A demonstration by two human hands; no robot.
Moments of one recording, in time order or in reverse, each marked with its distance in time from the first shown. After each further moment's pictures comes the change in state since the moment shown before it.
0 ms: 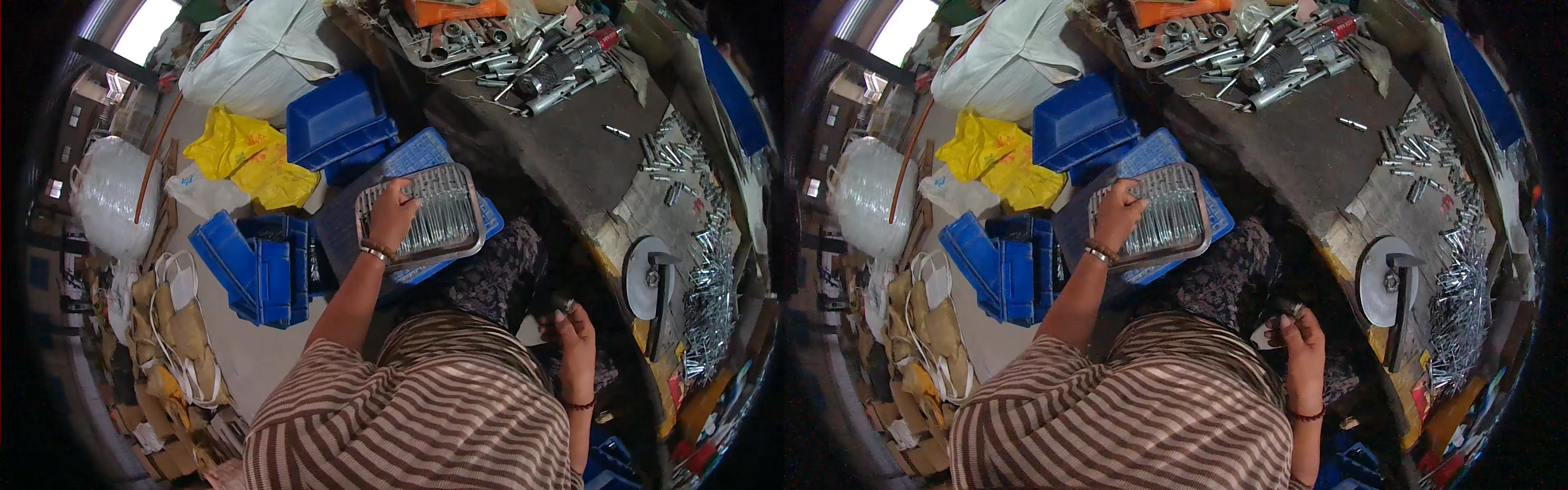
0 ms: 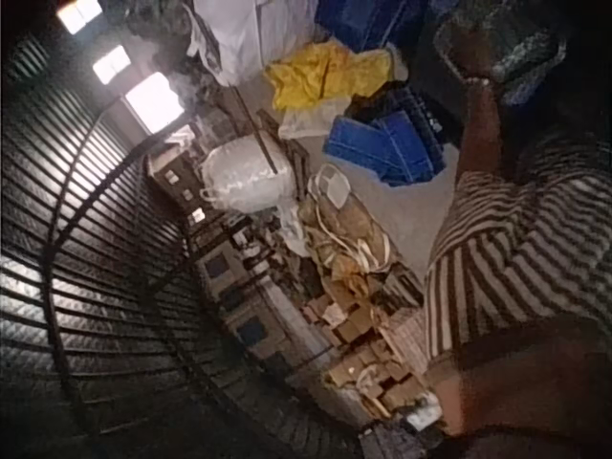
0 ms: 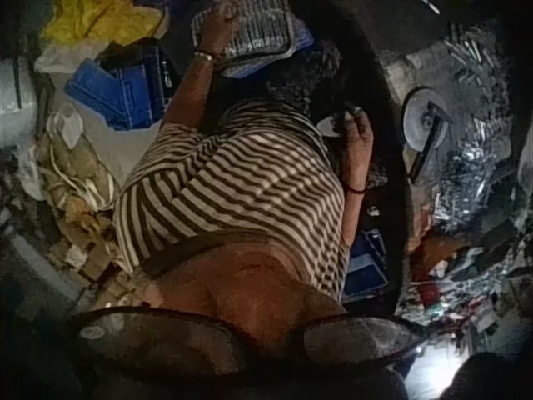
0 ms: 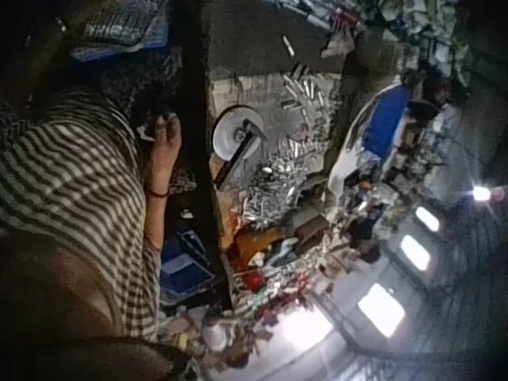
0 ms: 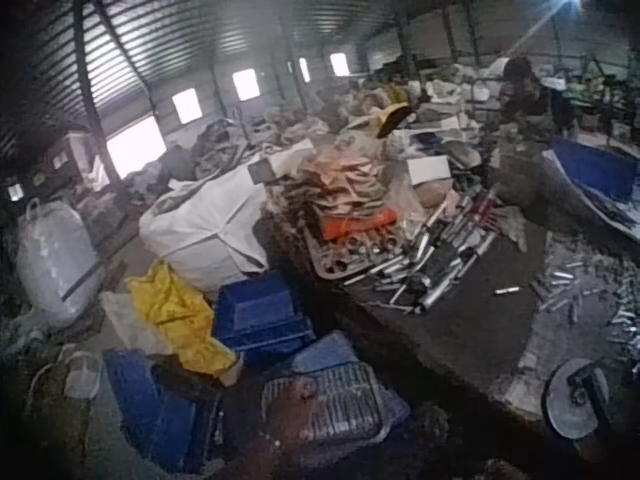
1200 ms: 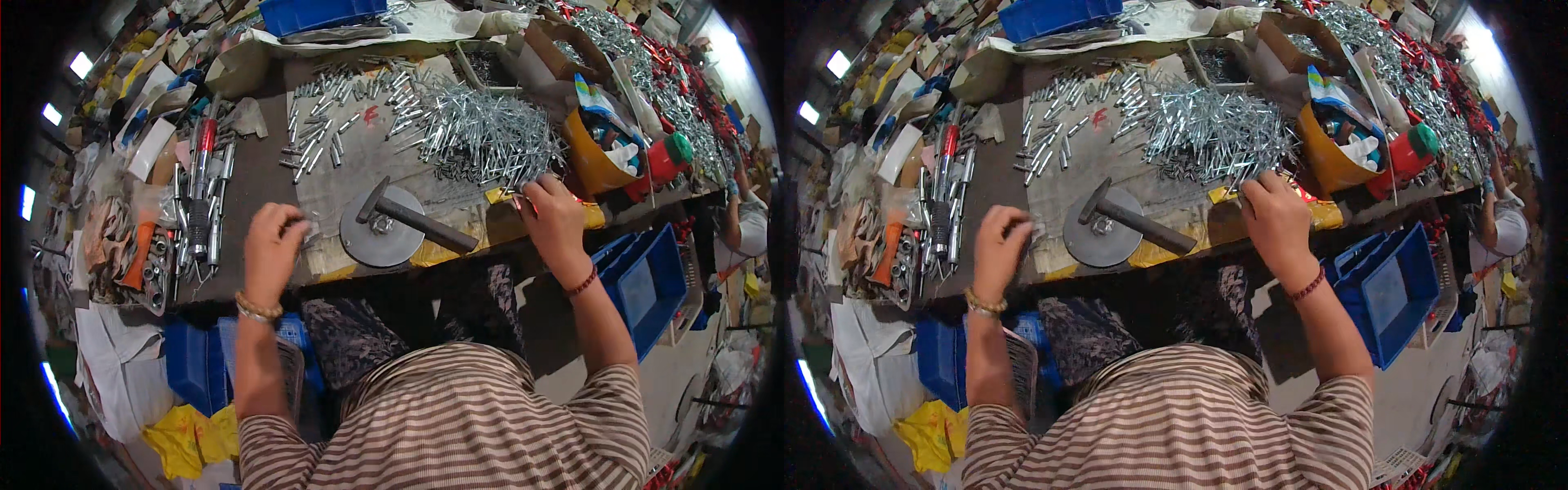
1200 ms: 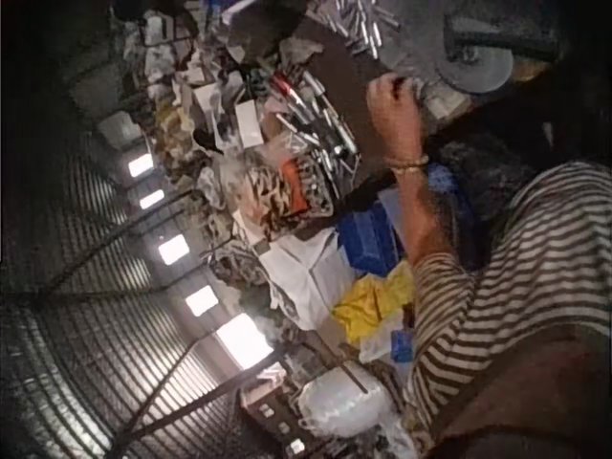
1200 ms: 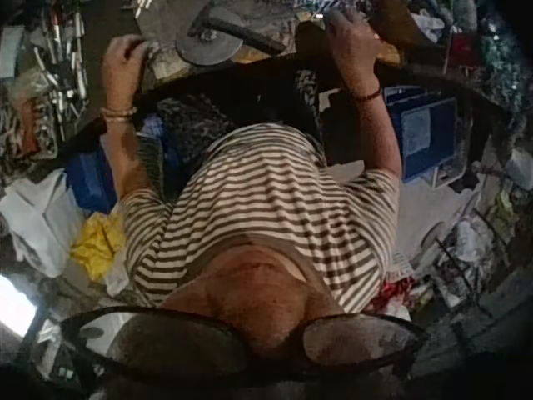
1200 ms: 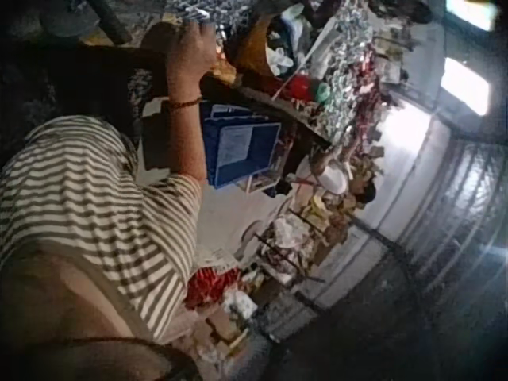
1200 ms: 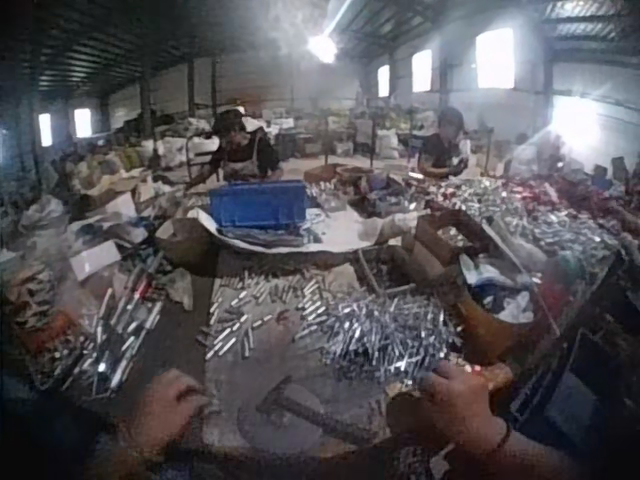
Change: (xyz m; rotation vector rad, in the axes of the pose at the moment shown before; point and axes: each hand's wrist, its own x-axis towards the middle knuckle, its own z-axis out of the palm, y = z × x) left_hand -0.033 0.295 0.147 0.141 -0.524 1.123; right_hand -0.102 -0.060 -0.183 -1.334 1.260 -0.565
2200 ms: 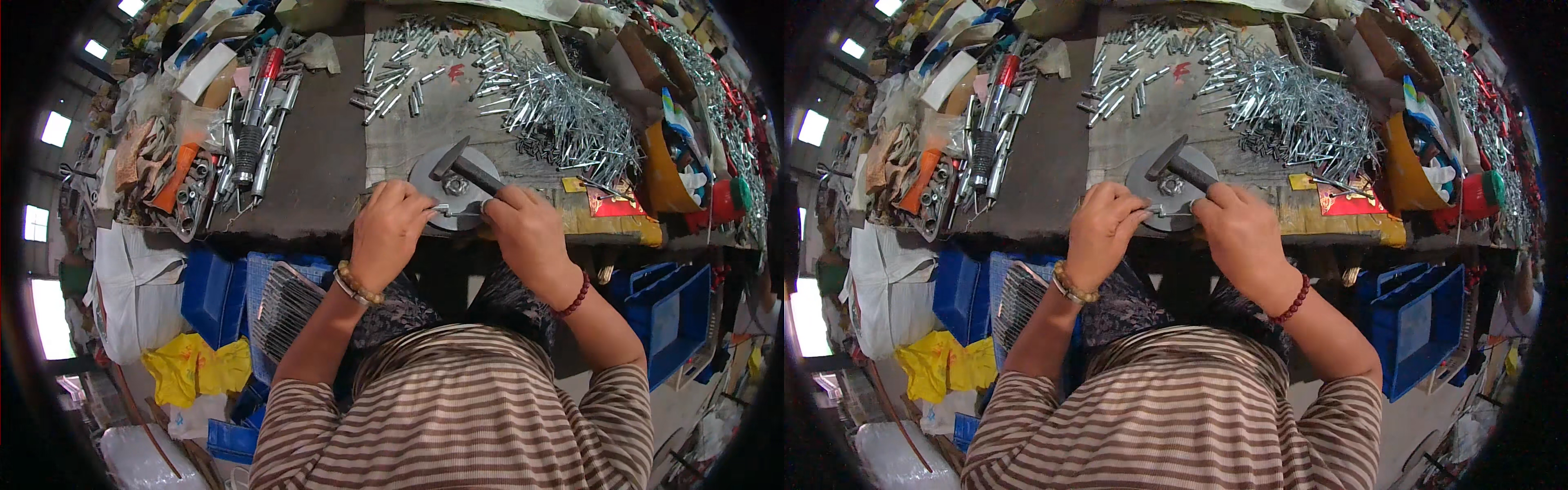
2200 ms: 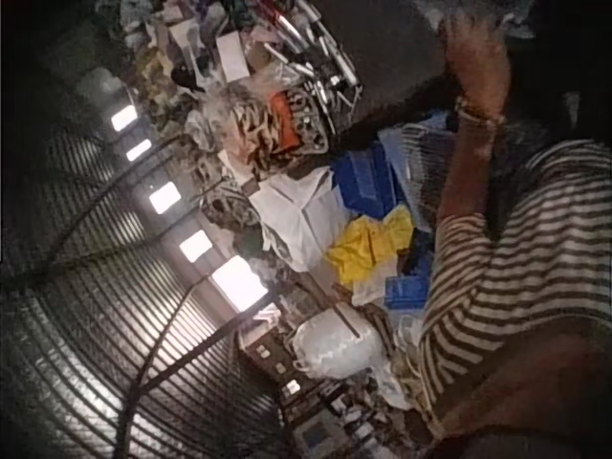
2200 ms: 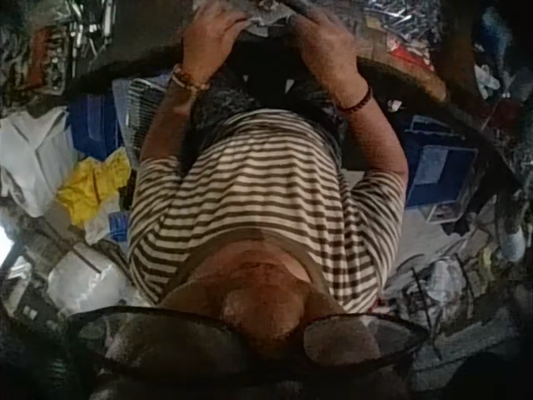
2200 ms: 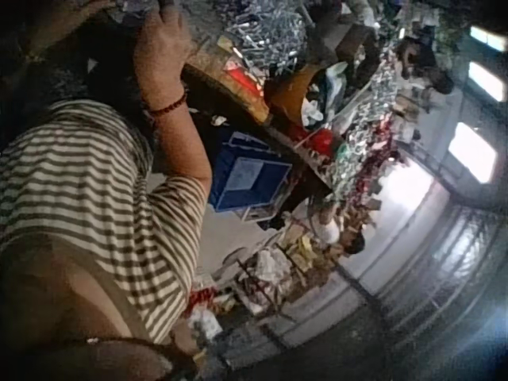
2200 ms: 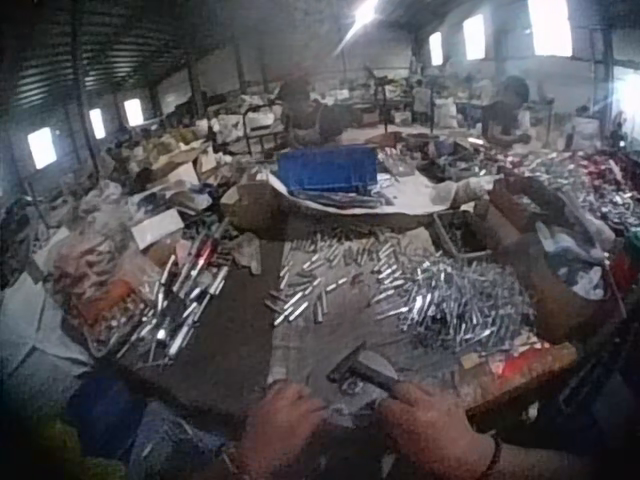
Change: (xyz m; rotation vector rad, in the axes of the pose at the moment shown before) left_hand -0.048 0.037 0.058 -0.029 0.040 0.173; right_hand 0.004 -0.114 0.041 0.388 -0.173 -0.319
